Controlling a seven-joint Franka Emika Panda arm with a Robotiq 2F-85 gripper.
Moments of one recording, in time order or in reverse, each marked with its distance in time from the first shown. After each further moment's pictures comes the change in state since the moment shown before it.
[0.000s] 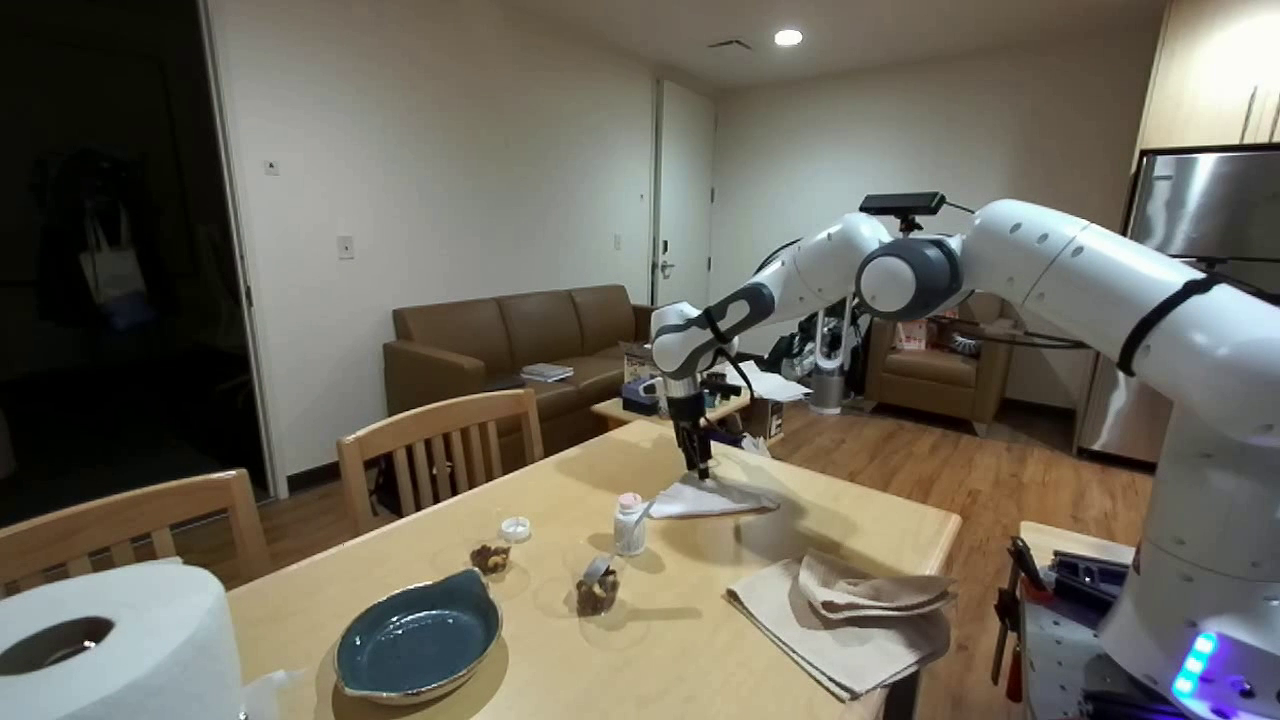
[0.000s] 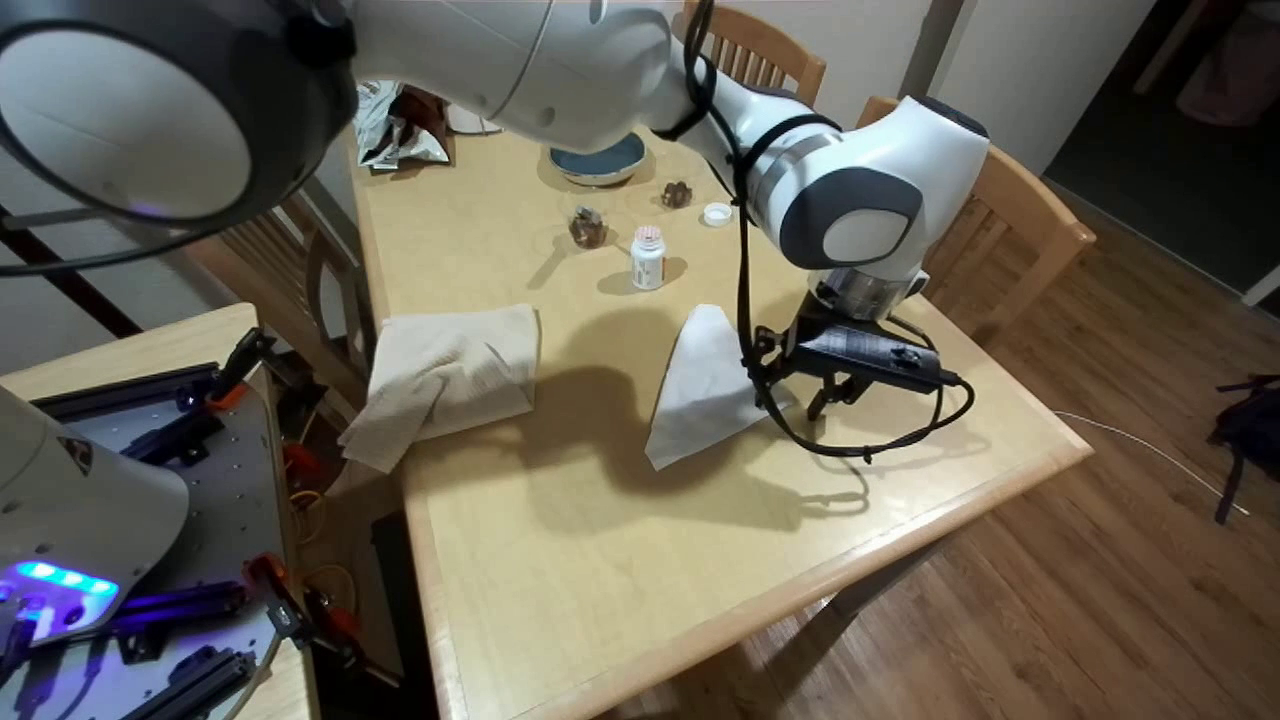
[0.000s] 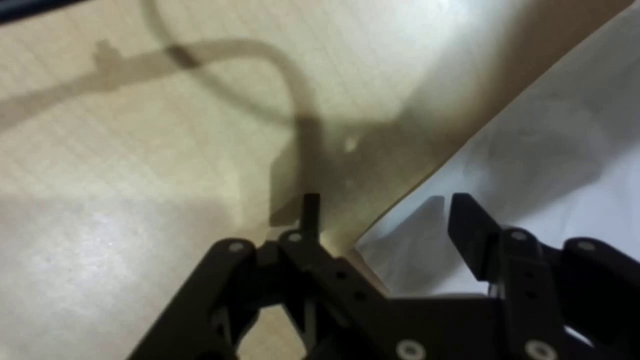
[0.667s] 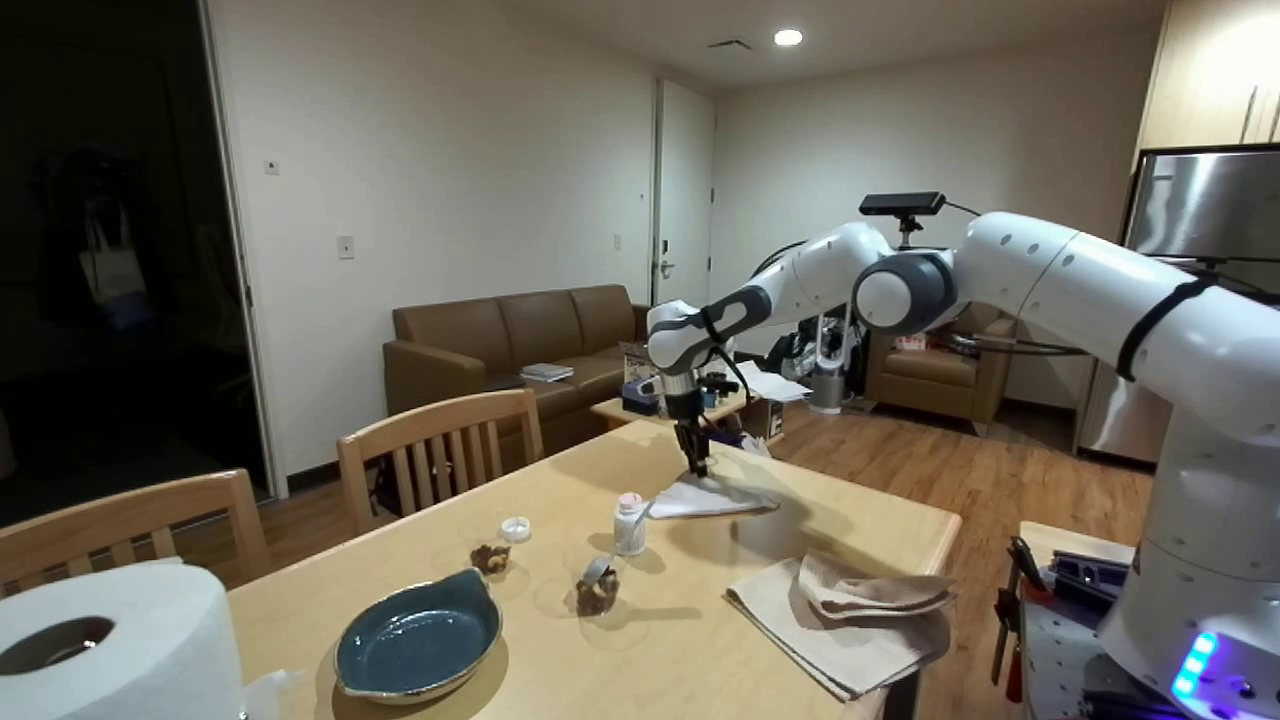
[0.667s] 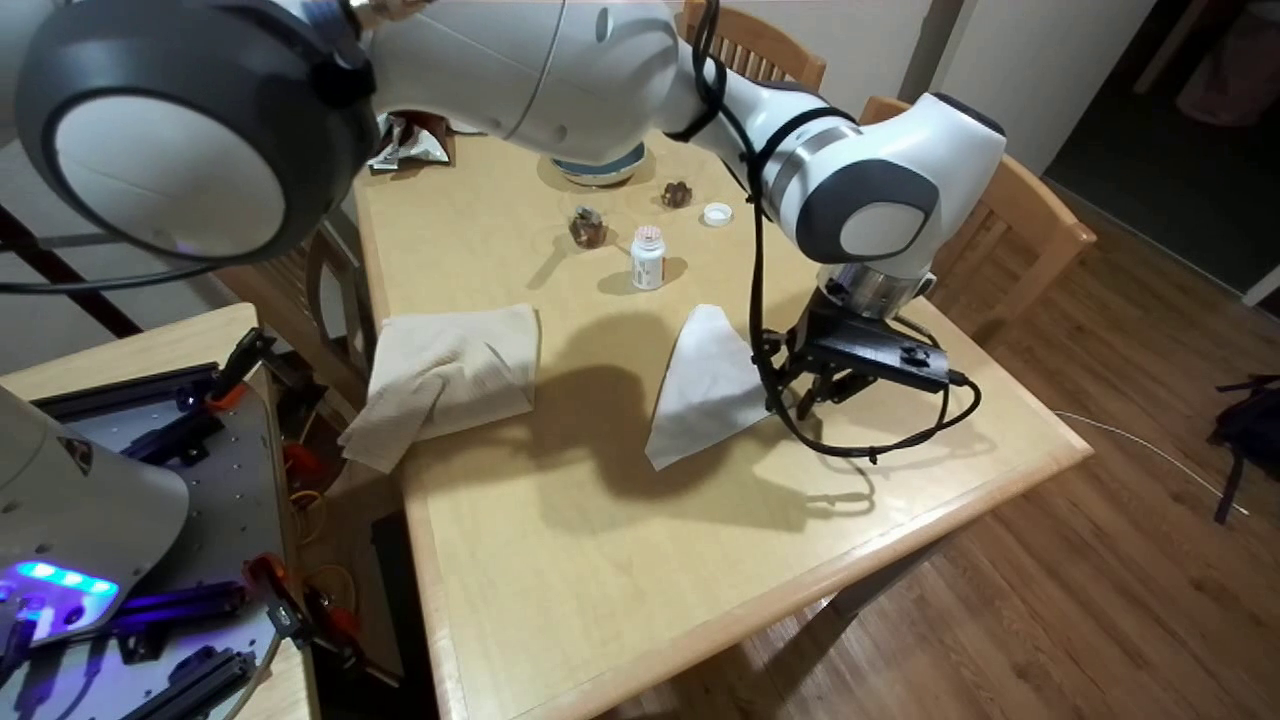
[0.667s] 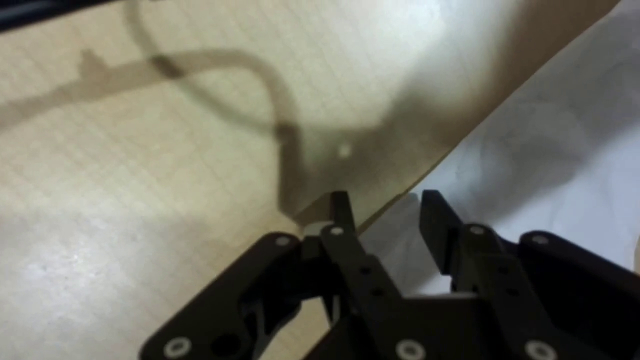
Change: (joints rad) arm -0.005 0.060 0.004 0.125 -0.001 -0.111 0.000
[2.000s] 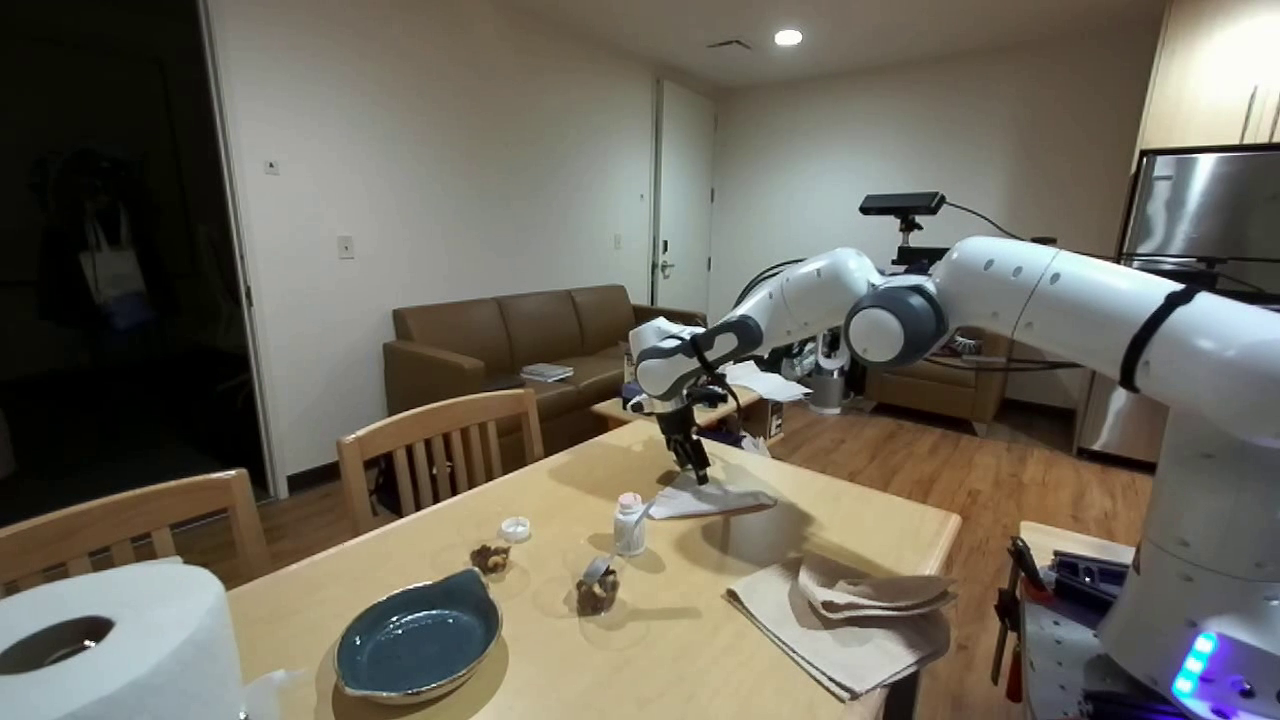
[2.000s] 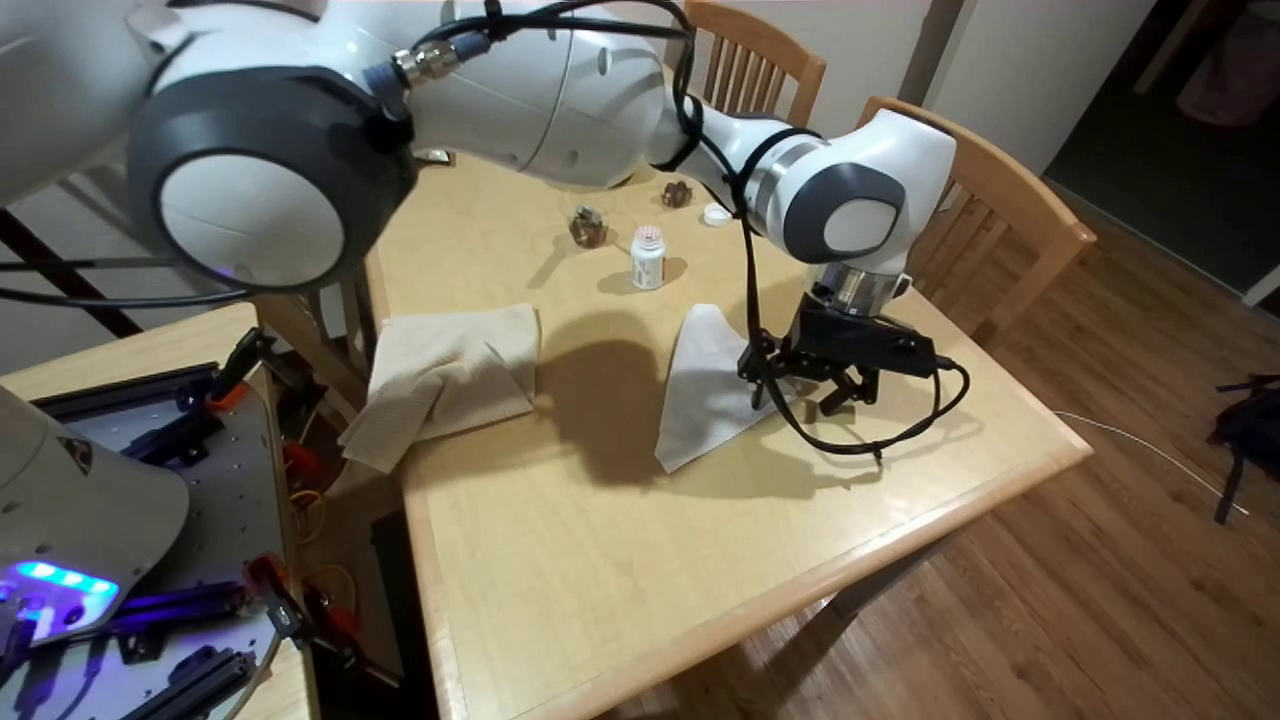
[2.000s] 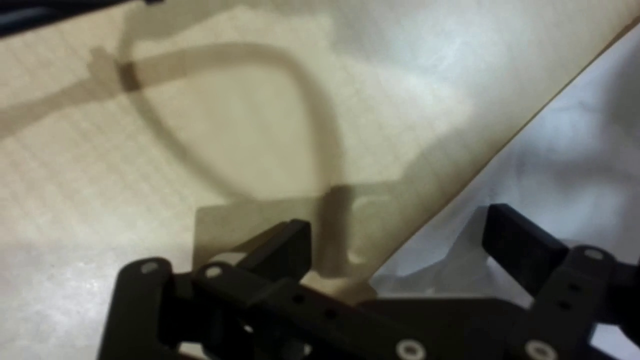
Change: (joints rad) arm 0.066 0.116 -0.049 0.135 -0.087 -0.025 0.021
